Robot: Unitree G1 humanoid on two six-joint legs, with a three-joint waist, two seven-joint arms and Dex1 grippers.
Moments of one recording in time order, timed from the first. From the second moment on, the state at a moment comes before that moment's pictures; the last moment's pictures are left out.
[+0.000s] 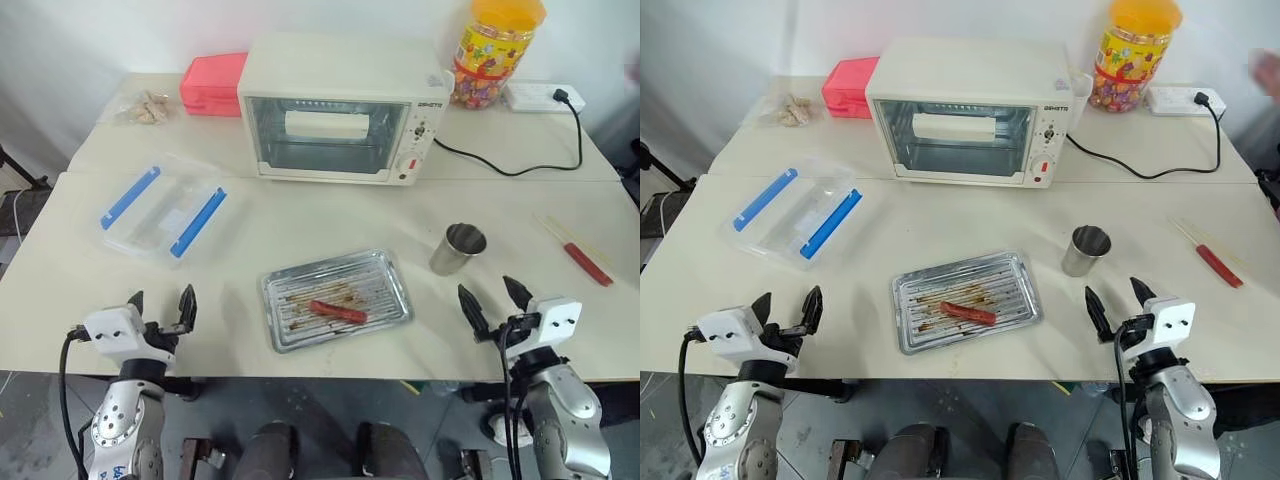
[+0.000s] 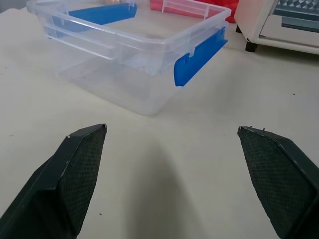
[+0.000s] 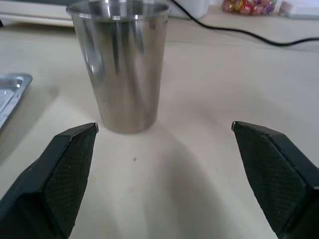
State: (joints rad) left arm 0.24 0.10 0.36 -0.40 -0.32 0.15 -0.09; right arm 0.12 -0.31 -0.31 -0.08 0.38 -0.09 0.50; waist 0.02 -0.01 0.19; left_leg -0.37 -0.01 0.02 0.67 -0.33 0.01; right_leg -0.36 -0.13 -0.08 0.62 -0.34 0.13
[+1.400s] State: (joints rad) left arm 0.23 0.11 0.33 -0.45 -0.32 0.20 -0.07; right arm 0.14 -0.31 -0.28 -0.07 0.37 -0.09 0.52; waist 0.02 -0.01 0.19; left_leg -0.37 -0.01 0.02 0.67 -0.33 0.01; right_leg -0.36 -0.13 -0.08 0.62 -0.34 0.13
